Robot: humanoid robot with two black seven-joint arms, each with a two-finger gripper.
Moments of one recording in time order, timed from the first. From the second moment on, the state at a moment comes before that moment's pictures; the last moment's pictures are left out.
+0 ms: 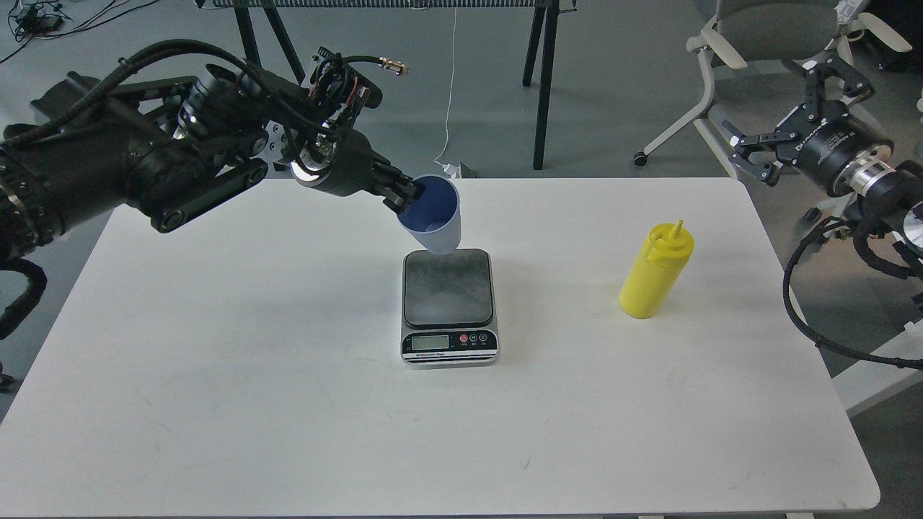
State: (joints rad) left arm -1.40 0.25 0.06 -0.78 1.73 -0.49 -0.49; right arm 0.84 -0.56 0.74 0.62 0.31 0.49 -0.15
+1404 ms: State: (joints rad) left arm -1.28 0.11 0.05 -0.60 1.72 -0.49 -0.49; right arm 0.83 -0.57 0.74 0.62 0.31 0.49 -0.15
